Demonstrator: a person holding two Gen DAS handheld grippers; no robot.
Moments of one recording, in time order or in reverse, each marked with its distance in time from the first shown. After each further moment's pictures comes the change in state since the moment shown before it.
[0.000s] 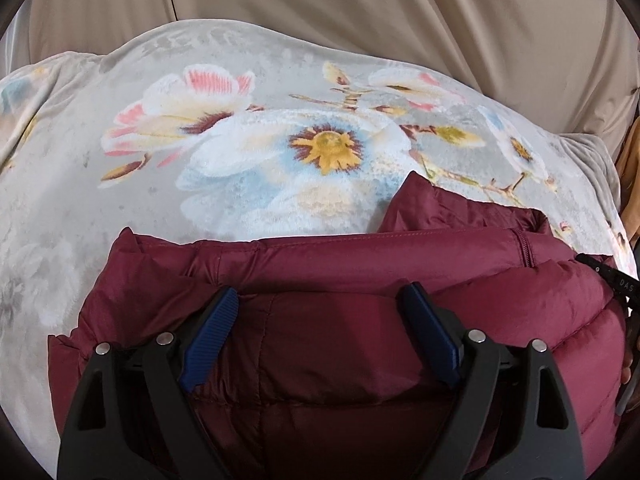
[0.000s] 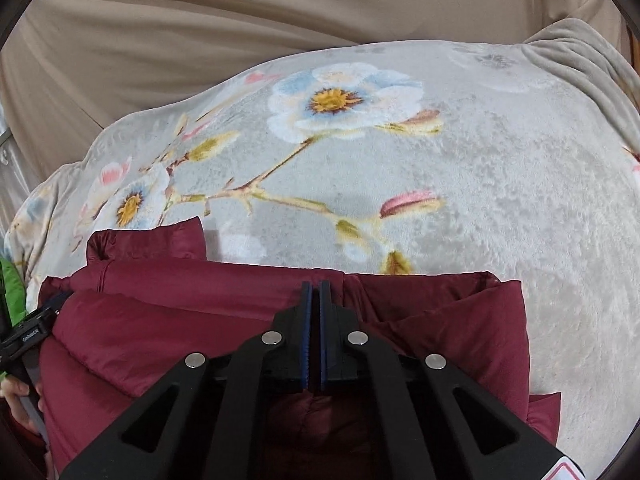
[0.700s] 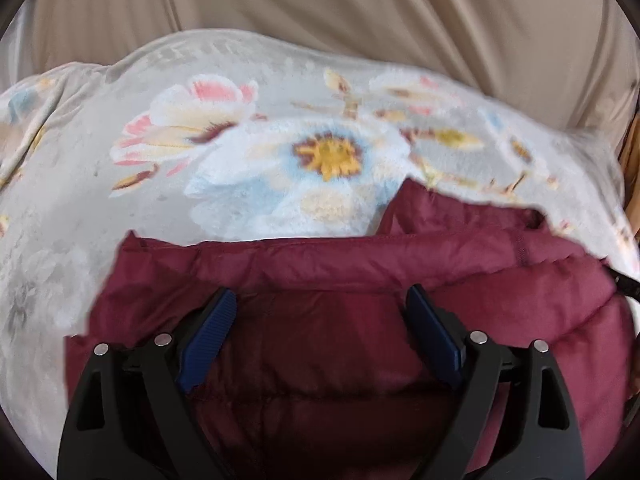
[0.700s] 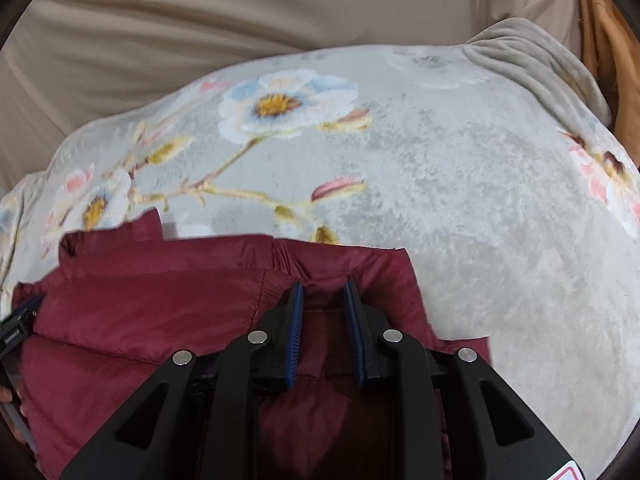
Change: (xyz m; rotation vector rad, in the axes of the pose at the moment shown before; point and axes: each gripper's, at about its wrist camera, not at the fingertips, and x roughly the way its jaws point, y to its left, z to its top) left arm -0.020 0.002 0.000 -0.013 -0.041 0.011; right arm -0.050 -0.014 -0.017 0.088 -0.056 -0.161
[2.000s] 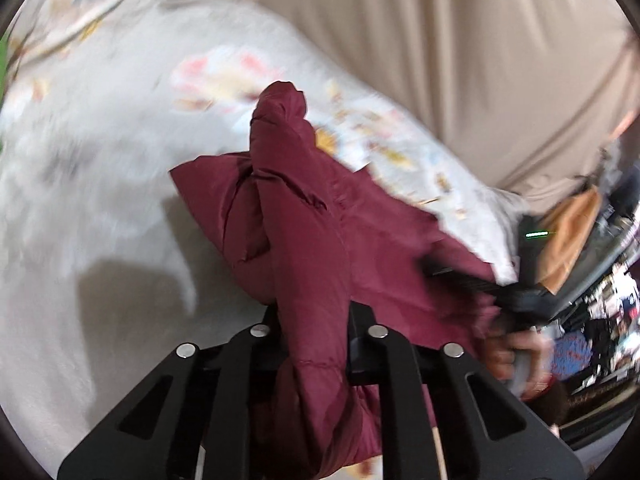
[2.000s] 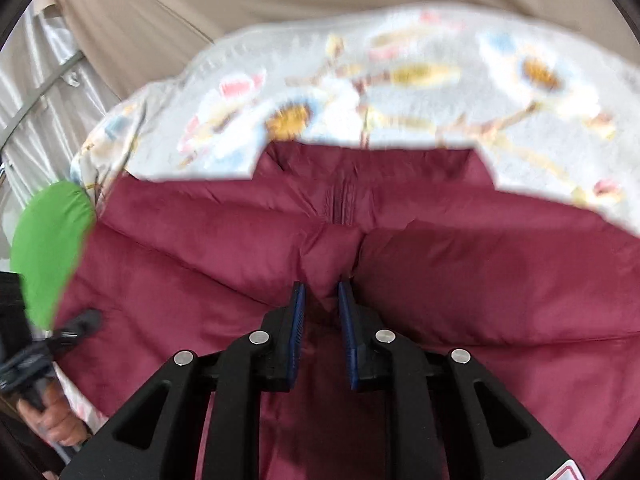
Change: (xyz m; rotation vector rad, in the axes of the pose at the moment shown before) left arm -0.140 0.061 -0.047 -0.255 0.030 -0.312; right arm 0.034 0.170 -0.034 -0.250 0.340 0.402
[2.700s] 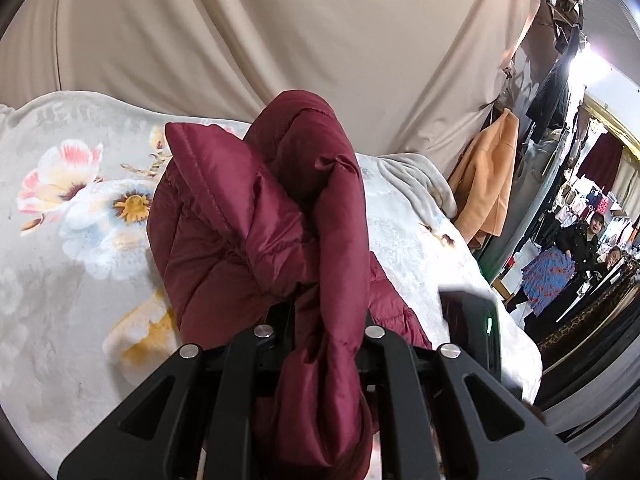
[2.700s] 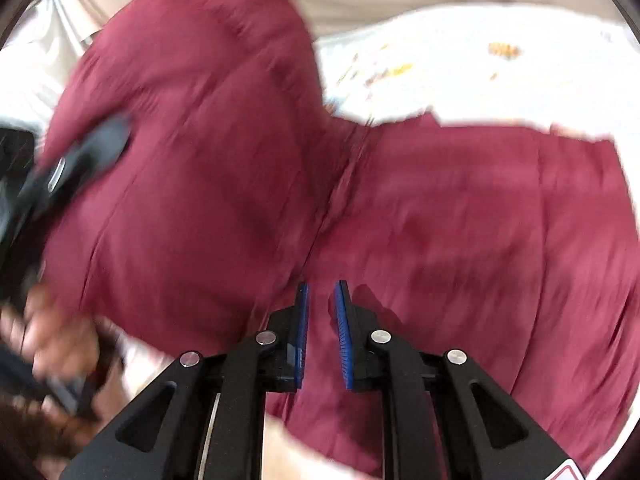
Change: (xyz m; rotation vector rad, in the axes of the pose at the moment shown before) left arm 0.033 -0.190 0.011 0.324 0.012 -0.187; right arm -0.102 -0.034 -0.096 0.007 -0.005 0.261
